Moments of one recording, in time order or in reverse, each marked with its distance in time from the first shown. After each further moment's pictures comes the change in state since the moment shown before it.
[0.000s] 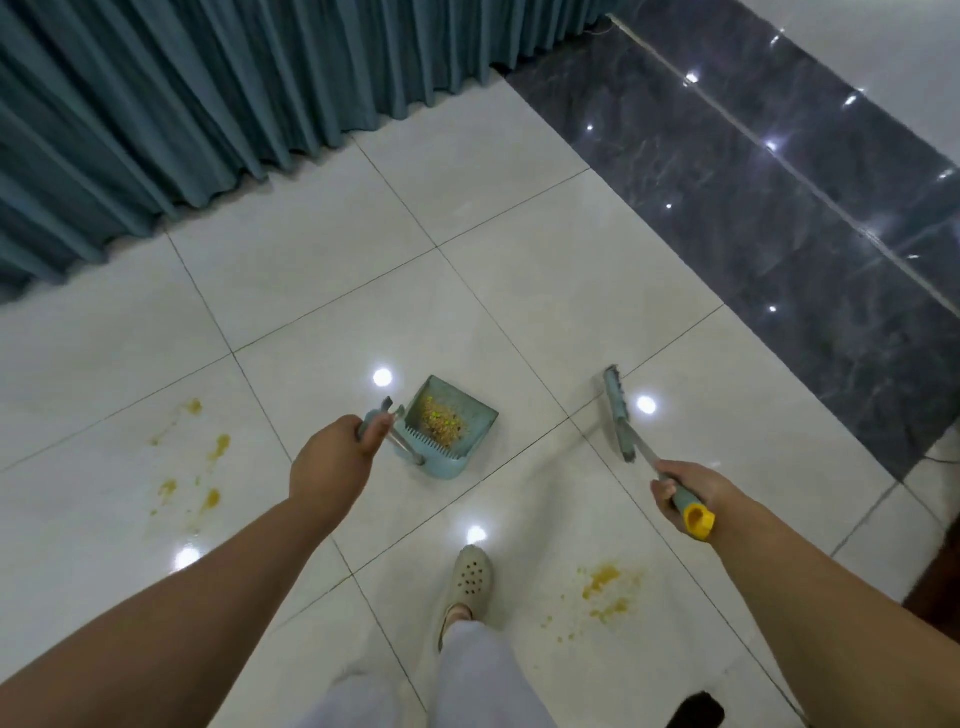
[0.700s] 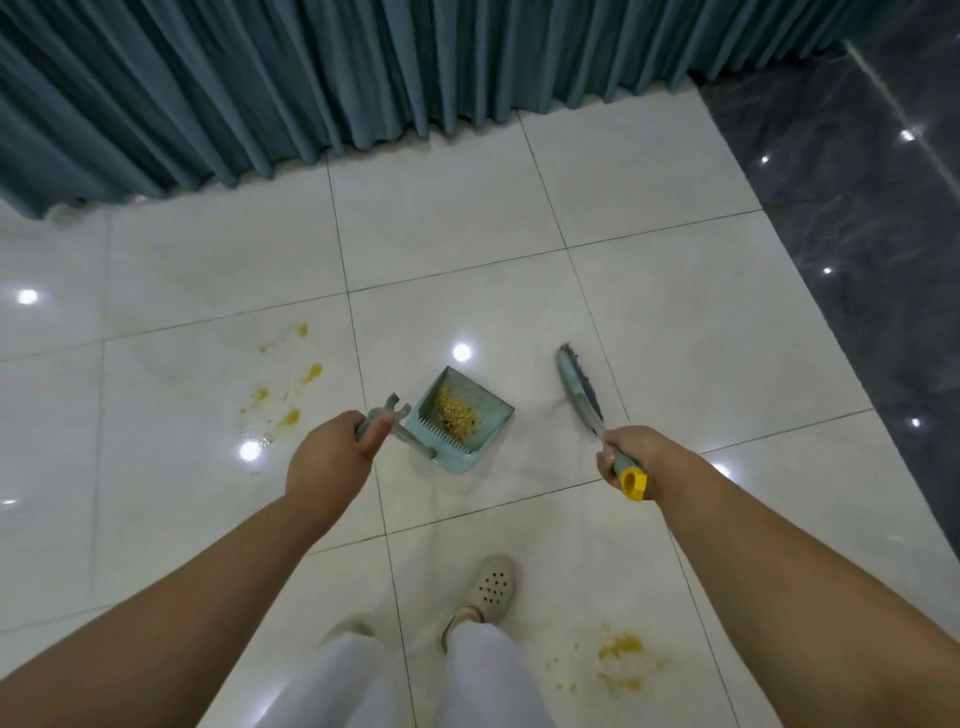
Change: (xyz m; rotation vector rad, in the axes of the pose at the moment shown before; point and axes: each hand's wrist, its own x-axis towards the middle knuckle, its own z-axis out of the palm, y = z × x) left_hand -0.010 -0.072 -0.036 -0.149 0.085 -0.319; right_hand 0.037 0.003 0.221 -0.550 -0.122 0.059
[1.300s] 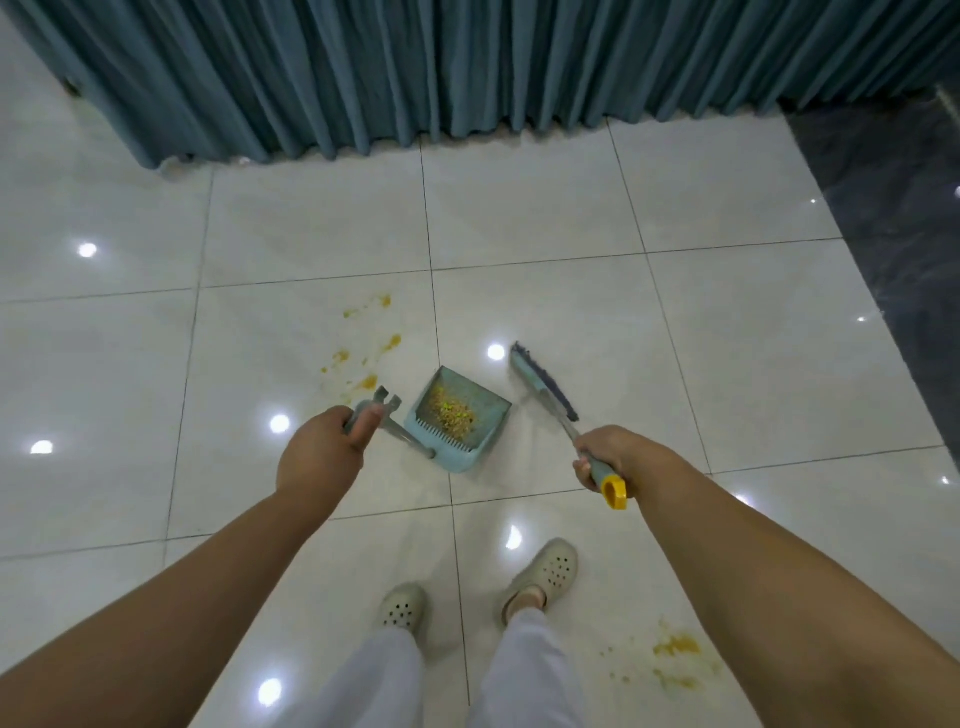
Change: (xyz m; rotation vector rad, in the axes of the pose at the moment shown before) left_hand -0.052 -0.215 -0.080 -0.116 0.104 -0.123; right_hand -0.023 0.144 0.181 -0.418 -0.073 0.021
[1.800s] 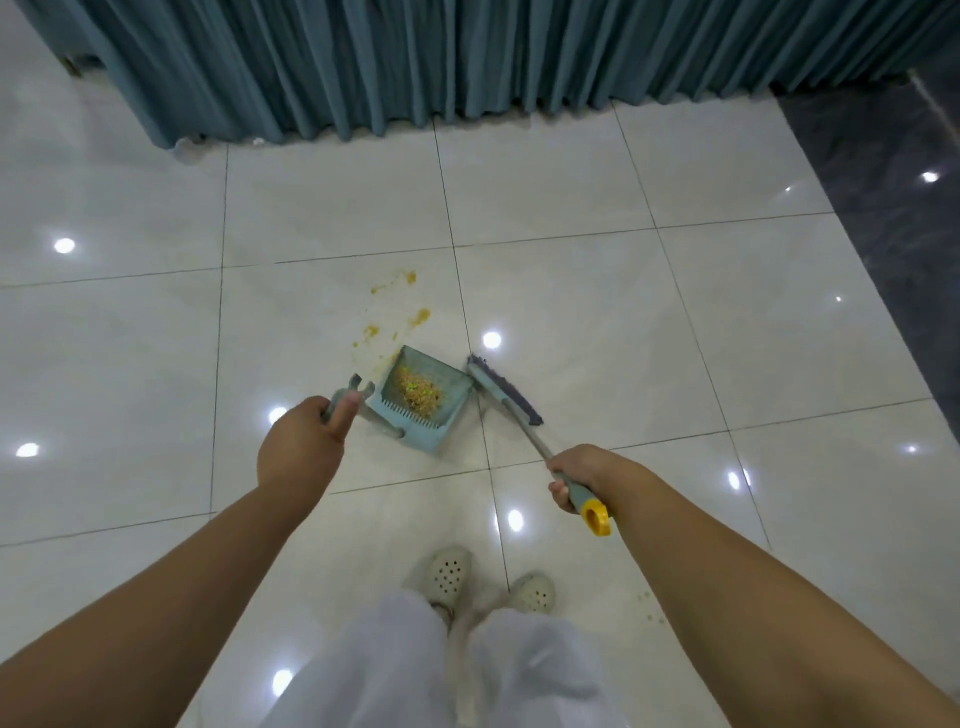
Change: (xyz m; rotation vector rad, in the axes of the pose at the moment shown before) left_hand -0.032 -0.163 -0.072 0.028 0.086 0.011; right_hand -0.040 0.126 0.156 -0.118 -0.004 0.131
